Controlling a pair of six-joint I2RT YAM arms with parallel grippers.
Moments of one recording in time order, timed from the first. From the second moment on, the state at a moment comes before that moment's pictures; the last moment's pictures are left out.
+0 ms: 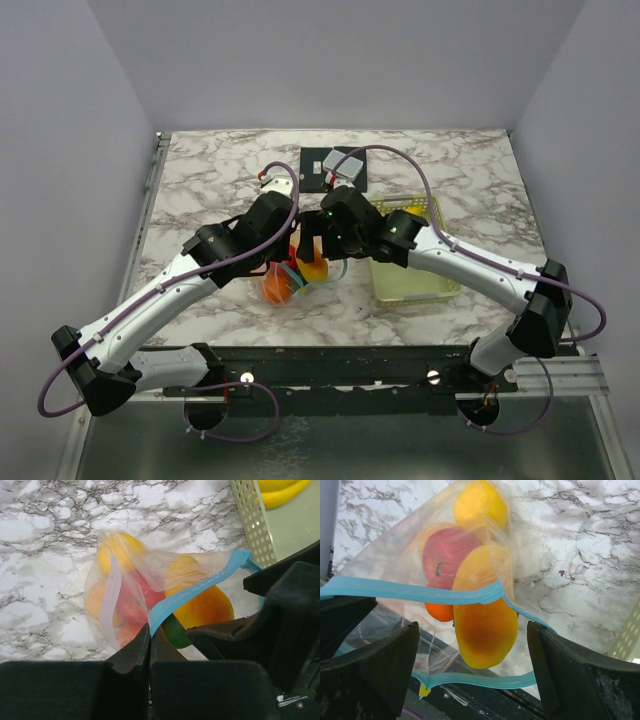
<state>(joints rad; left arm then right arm) -0.84 1.15 1.26 -0.91 -0.39 -0.48 0.98 1.57 1.41 -0.61 0.13 0.68</state>
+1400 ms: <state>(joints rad) -0.84 1.14 1.25 -0.90 -0.39 -0.48 0.65 1.40 1.36 -0.83 0.40 0.47</state>
